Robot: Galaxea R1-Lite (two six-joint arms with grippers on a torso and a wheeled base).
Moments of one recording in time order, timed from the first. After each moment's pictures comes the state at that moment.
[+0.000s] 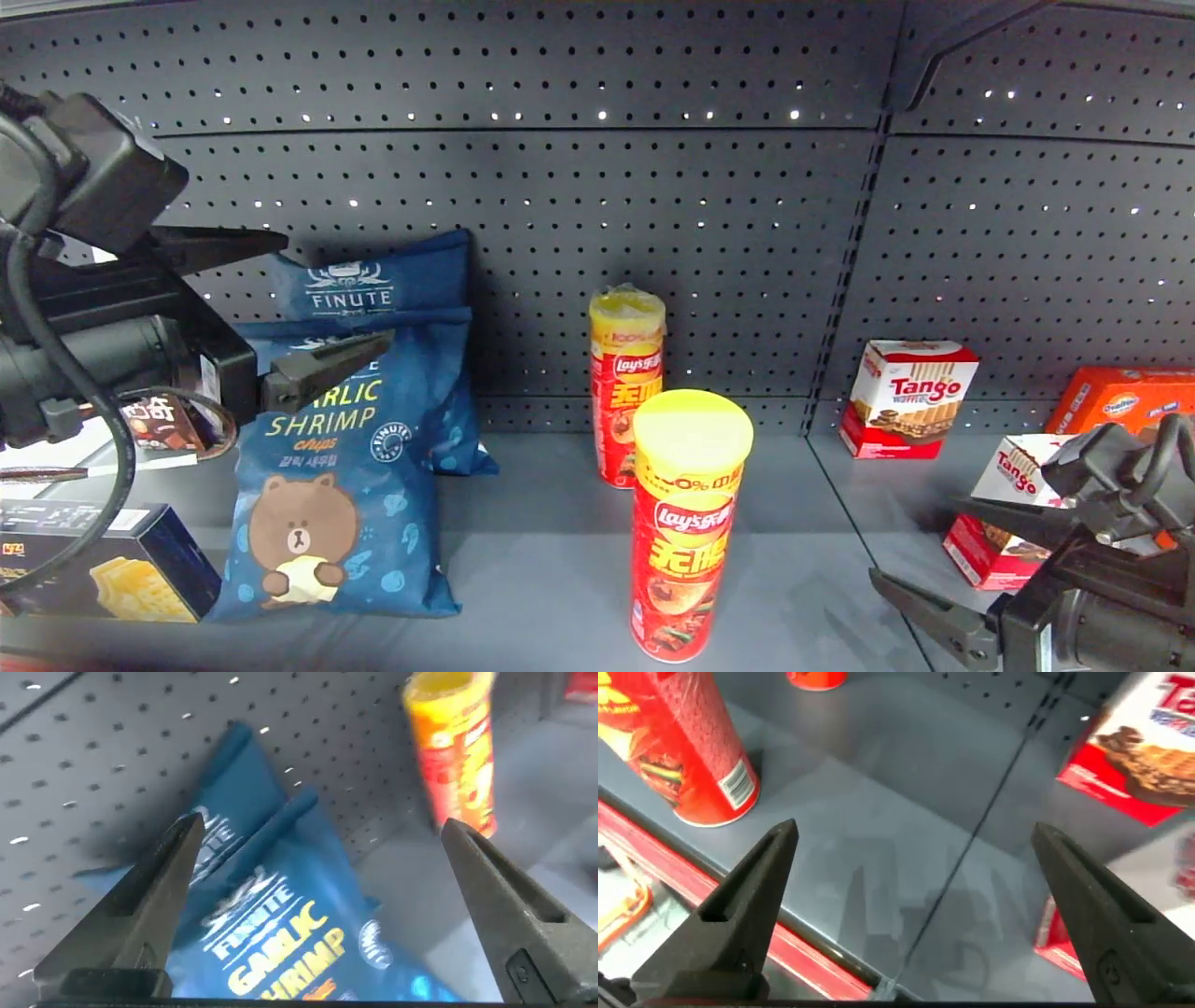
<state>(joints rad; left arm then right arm) -0.24 1.26 -0.86 -0.28 -0.22 0.46 0.65 1.19 -0.37 -0.46 -0.16 -0.07</state>
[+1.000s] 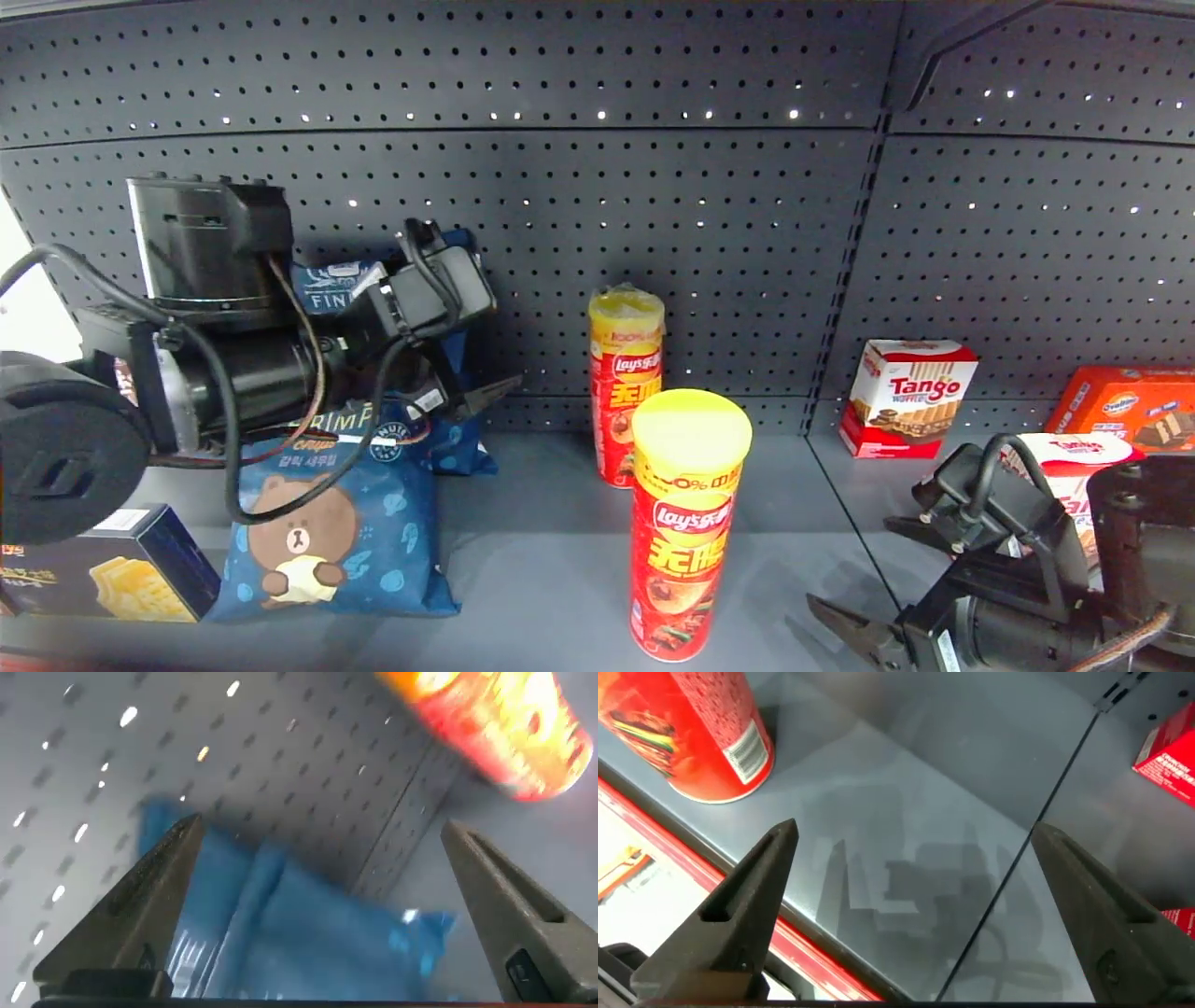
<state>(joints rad) -0.39 1.63 -0.97 -0.43 -0.14 0.90 0.71 1.37 -0.42 -0.46 -0.18 -0.07</state>
